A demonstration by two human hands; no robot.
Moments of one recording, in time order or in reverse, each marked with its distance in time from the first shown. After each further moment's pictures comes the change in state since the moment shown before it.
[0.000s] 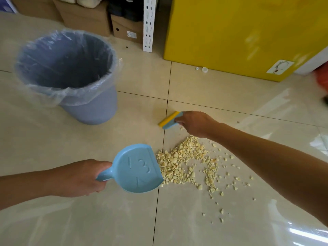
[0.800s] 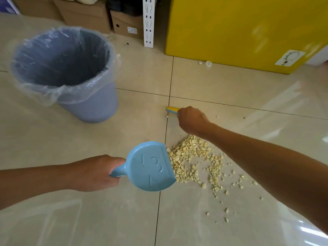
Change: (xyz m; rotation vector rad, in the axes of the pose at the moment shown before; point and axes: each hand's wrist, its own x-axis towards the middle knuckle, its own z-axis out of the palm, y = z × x) left_hand 0.026 0.016 0.008 0.121 0.049 0.076; right_hand 0.021 -0.028 0.015 0.040 0.032 0.316
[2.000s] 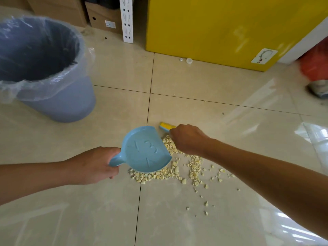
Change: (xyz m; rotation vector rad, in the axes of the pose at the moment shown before) left_hand 0.030 0.048 0.001 -0.131 0.091 -0.029; right_hand -0.078 0.032 -0.001 -0.126 -0.202 -0.164
